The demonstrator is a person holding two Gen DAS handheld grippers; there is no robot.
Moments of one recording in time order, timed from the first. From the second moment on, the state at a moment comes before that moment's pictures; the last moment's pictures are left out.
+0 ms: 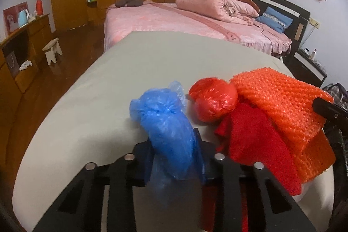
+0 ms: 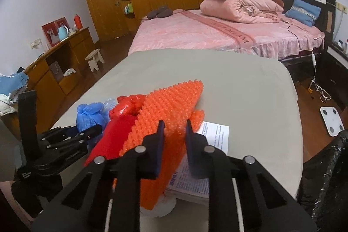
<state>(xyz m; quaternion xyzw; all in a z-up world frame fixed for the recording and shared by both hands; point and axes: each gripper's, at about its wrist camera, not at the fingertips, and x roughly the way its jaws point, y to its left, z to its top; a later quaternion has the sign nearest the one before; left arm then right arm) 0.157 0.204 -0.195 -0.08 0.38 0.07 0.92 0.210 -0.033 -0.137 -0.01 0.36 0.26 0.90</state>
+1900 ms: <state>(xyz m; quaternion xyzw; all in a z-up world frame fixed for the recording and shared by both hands) 0.130 0.015 -0.060 -0.04 0.26 -0.10 0.96 0.126 -0.197 -0.041 0.04 0.26 0.18 0.95</state>
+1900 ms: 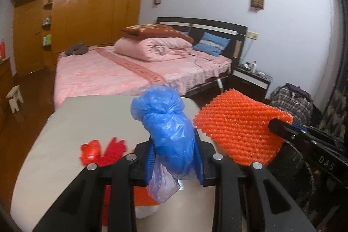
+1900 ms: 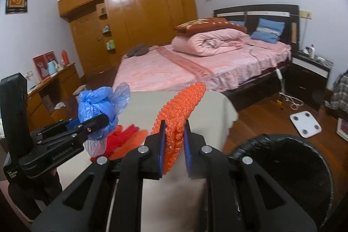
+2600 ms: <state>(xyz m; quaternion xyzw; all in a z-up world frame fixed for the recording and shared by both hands) 0.134 -0.119 -0.072 -0.01 0.27 -0.24 0.93 0.085 -0.321 -0.074 0.06 0.28 0.04 0.96</state>
